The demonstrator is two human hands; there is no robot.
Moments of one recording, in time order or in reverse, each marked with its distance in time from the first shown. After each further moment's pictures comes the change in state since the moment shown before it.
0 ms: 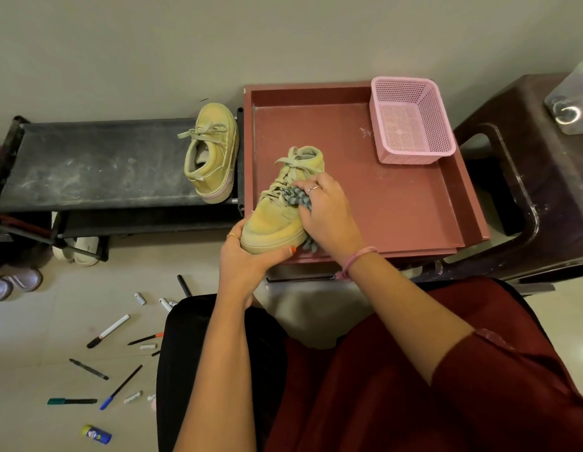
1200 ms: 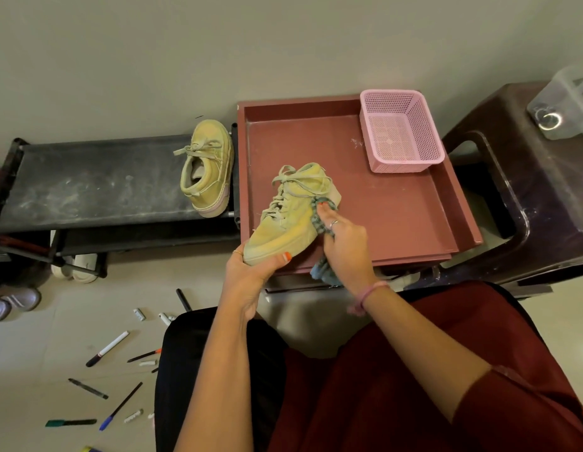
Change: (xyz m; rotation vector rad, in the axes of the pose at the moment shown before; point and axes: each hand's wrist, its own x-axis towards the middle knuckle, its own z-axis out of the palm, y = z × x) left_hand 0.005 -0.005 0.007 -0.204 -0.094 -0.136; right_hand -0.037 0.031 -0.002 0.123 0.070 0.190
